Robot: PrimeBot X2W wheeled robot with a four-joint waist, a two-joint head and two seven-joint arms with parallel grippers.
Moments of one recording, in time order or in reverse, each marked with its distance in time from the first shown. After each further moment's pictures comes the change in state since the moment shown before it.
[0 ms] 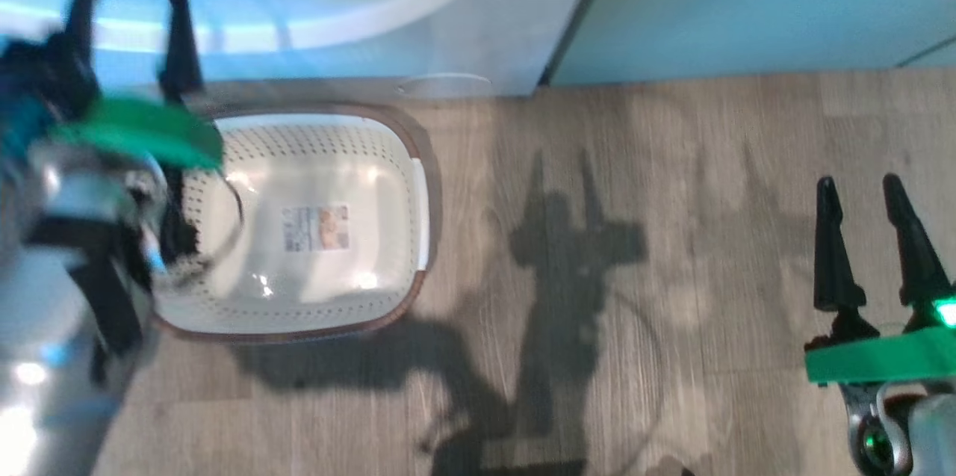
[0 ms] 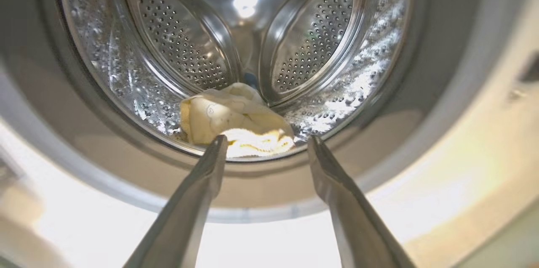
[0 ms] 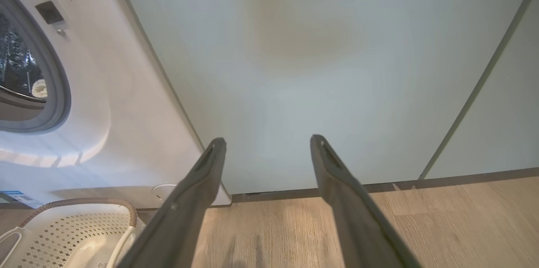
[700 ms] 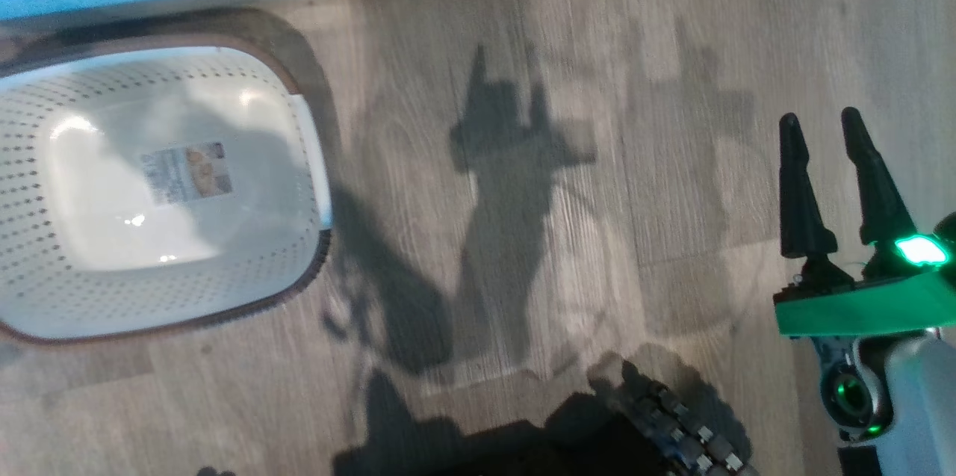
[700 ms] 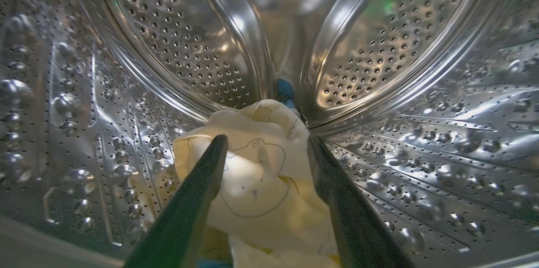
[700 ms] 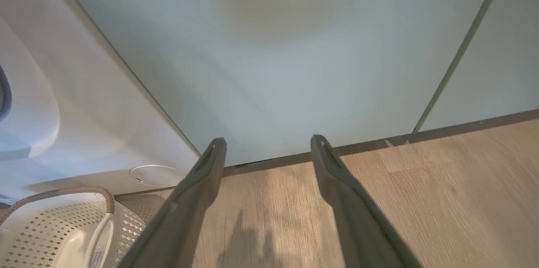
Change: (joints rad) left arm -0.775 0.163 0.008 0.576 0.040 -0.187 0.117; right arm -0.114 0.000 0.116 -0.010 0.139 0.000 0.000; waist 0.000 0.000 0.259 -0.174
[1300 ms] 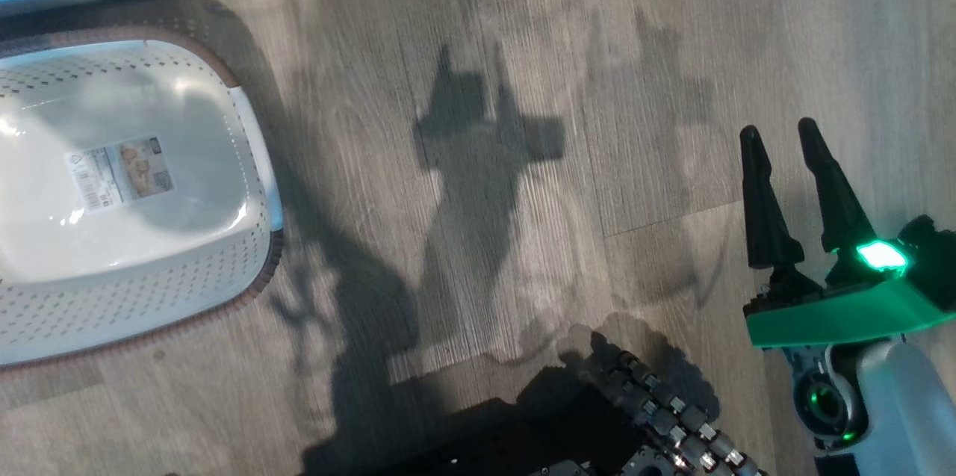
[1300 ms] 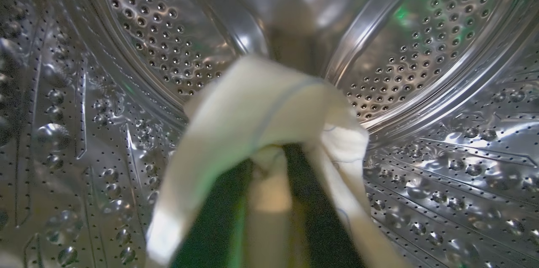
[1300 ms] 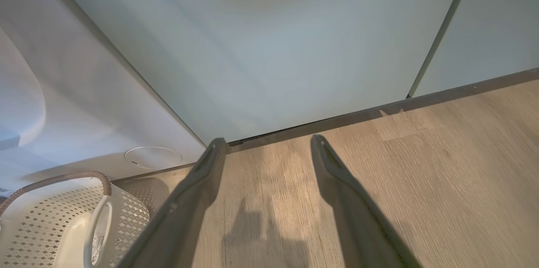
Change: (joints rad) left arm -0.178 0.093 0.004 0.010 0.054 -0.035 0.089; right arm 0.005 0.000 0.073 0.002 0.060 0.000 0.000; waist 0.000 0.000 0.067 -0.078
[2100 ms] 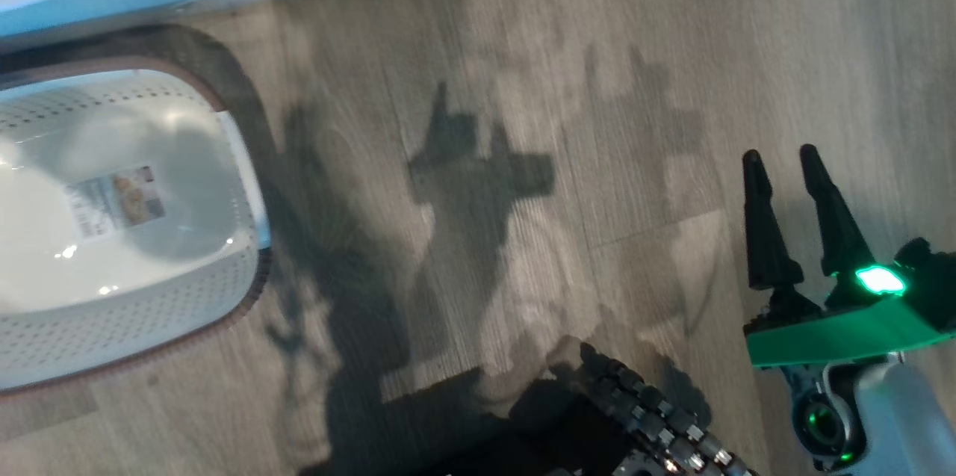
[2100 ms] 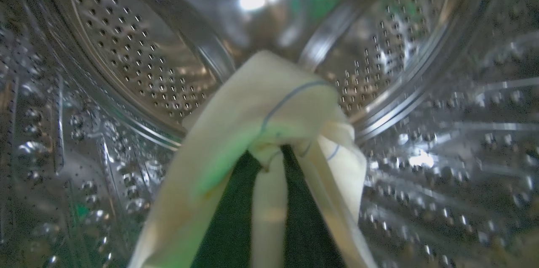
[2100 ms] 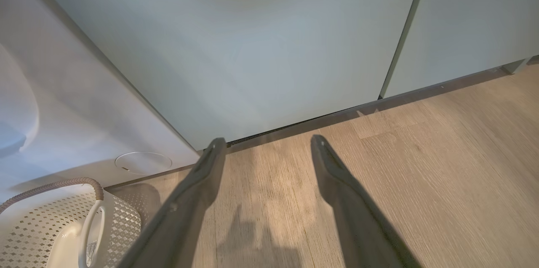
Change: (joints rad) left arm 0.164 0.042 0.055 -0.193 -0.053 -0.001 0.108; right arm 0.047 -0.001 -0.010 -0.001 0.002 0.000 0.000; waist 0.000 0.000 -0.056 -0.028
